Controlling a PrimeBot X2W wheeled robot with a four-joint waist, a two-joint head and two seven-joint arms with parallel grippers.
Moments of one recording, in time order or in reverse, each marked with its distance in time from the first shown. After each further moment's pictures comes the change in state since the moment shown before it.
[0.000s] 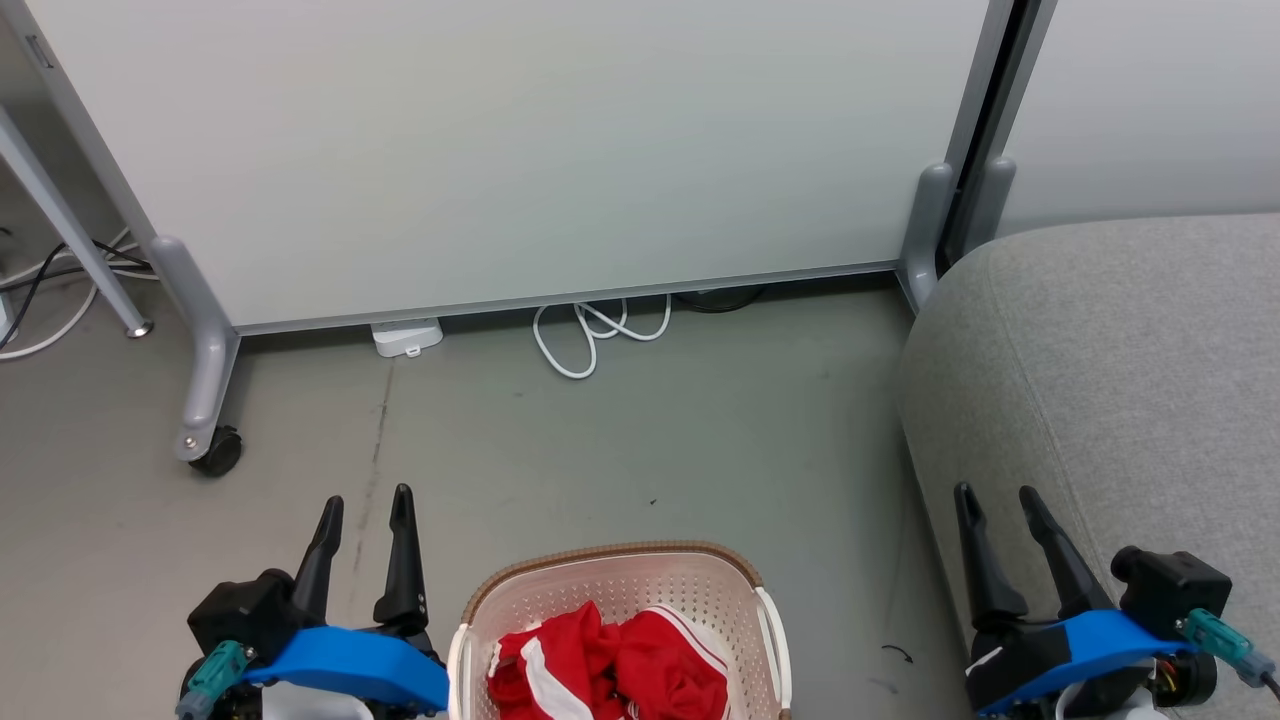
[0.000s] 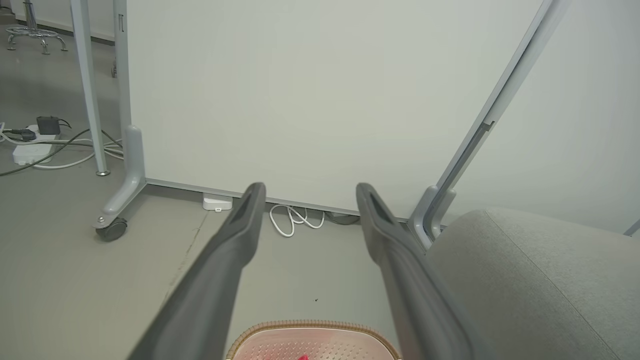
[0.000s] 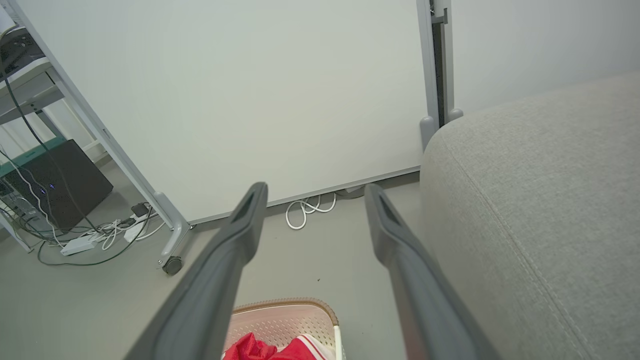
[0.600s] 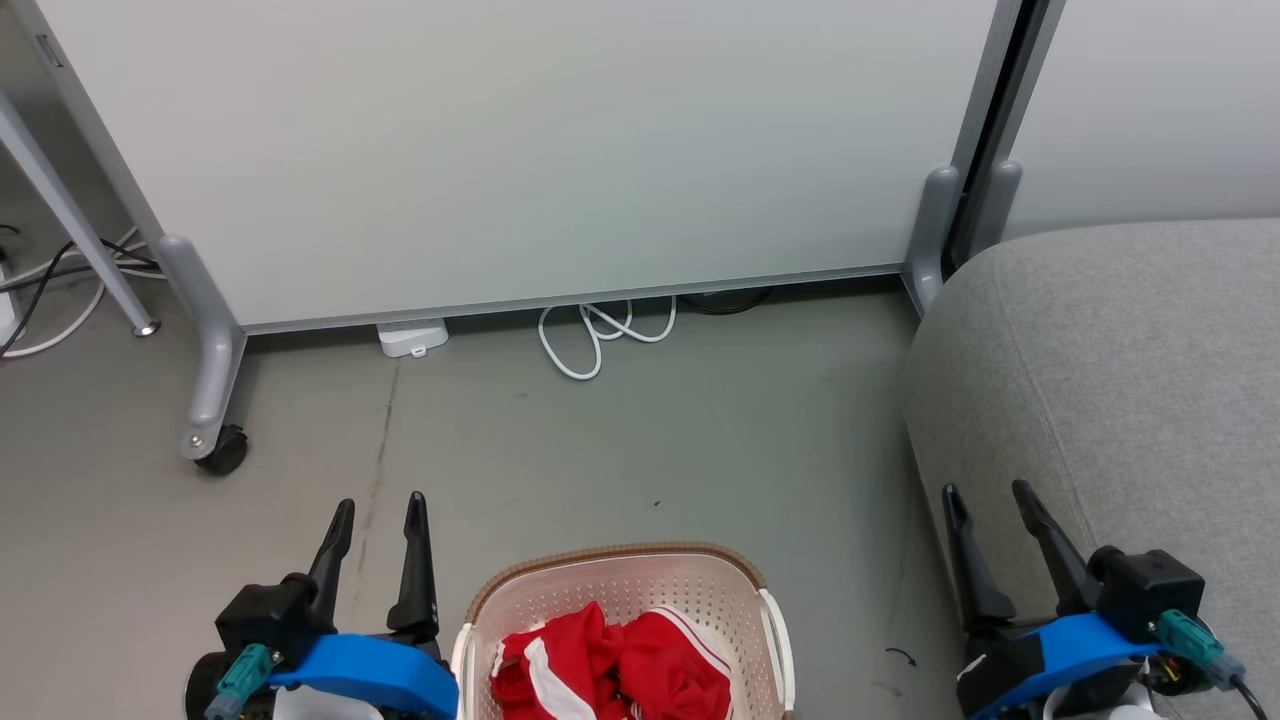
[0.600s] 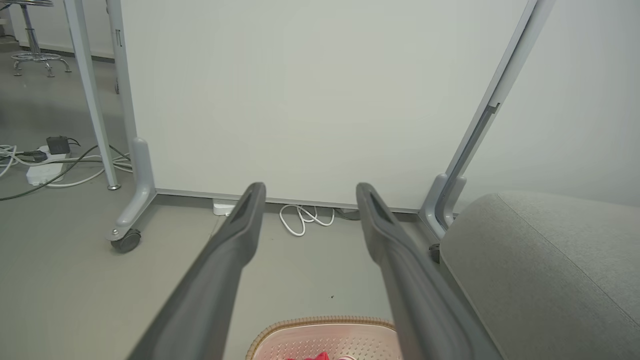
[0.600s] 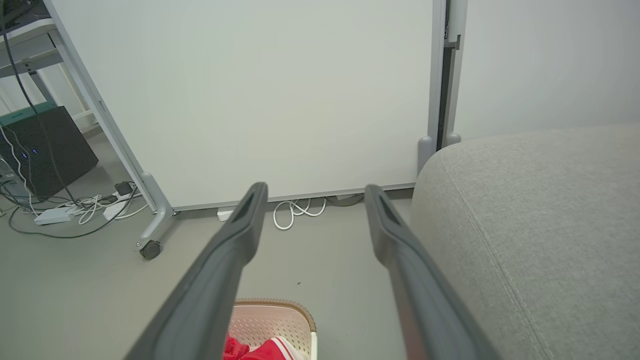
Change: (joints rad) left arm -0.011 -0.005 -0.007 0.052 0.093 -0.010 -0.039; right arm -0.004 -0.002 0.008 0.002 -0.143 0.000 -0.034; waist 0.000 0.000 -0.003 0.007
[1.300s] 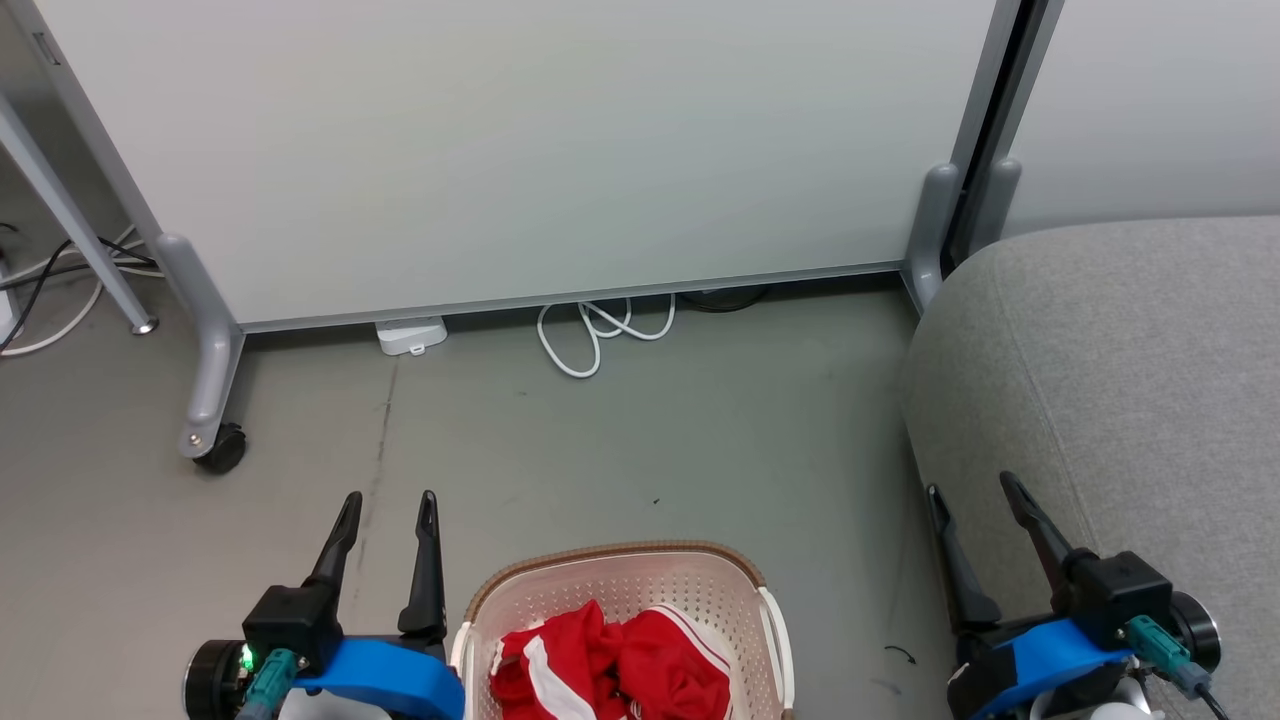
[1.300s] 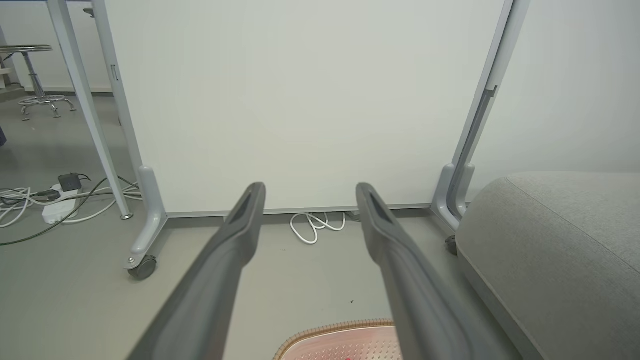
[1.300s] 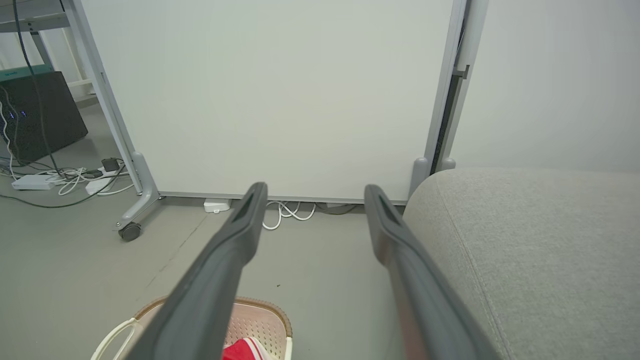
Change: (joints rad) left arm -0.001 -0.004 0.001 0.002 0.132 0.000 -0.037; right arm -0.004 -0.002 0.014 -0.002 -0.147 0.000 -0.037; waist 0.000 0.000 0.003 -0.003
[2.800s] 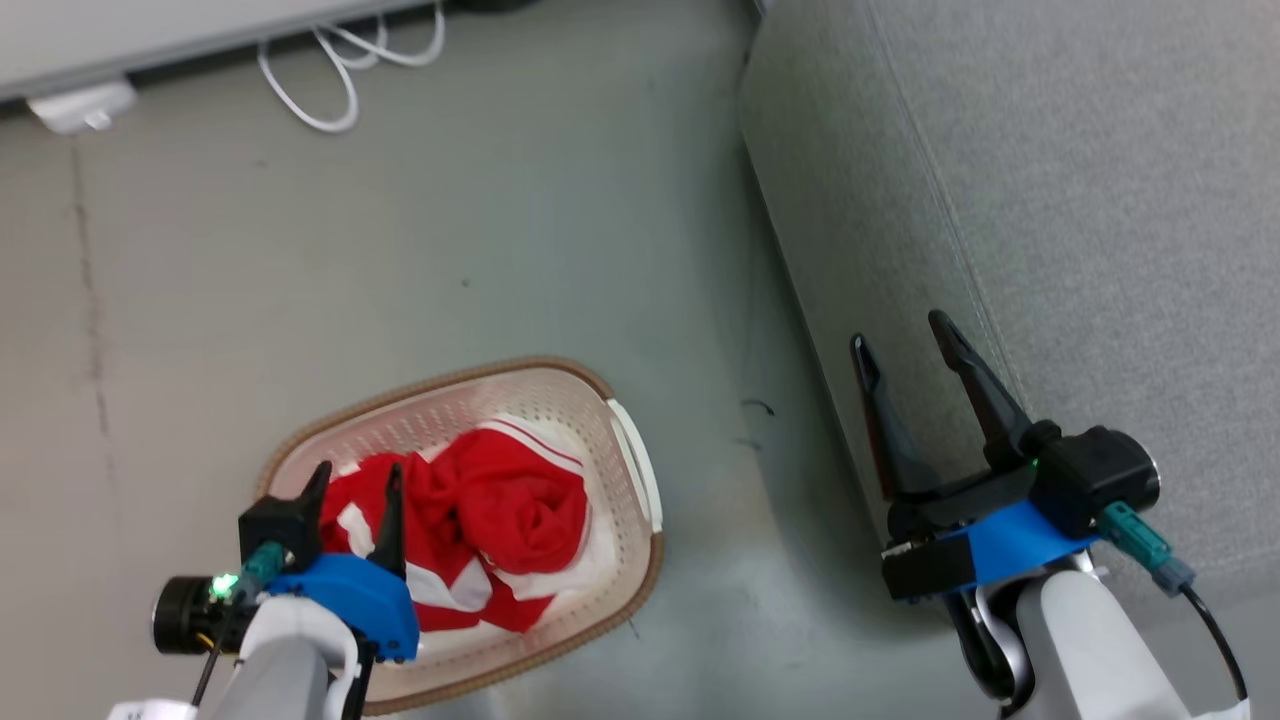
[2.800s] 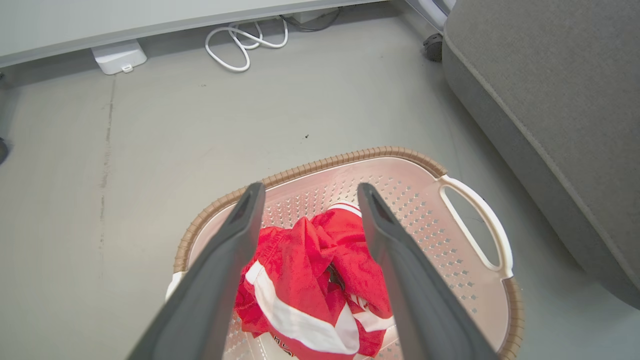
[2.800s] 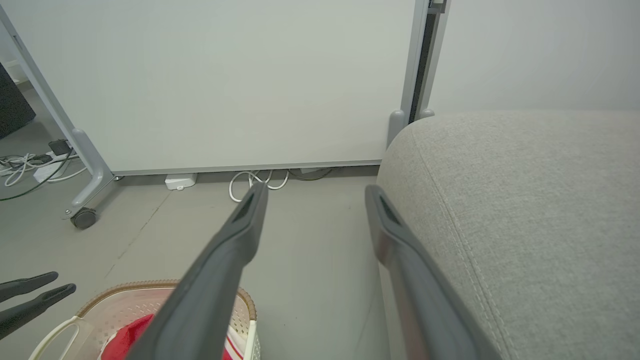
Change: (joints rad) left arm -0.260 0.063 -0.013 0.418 0.025 -0.007 0.014; right arm -0.198 -0.003 0.138 -0.074 0.063 0.001 -0.035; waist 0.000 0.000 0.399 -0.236
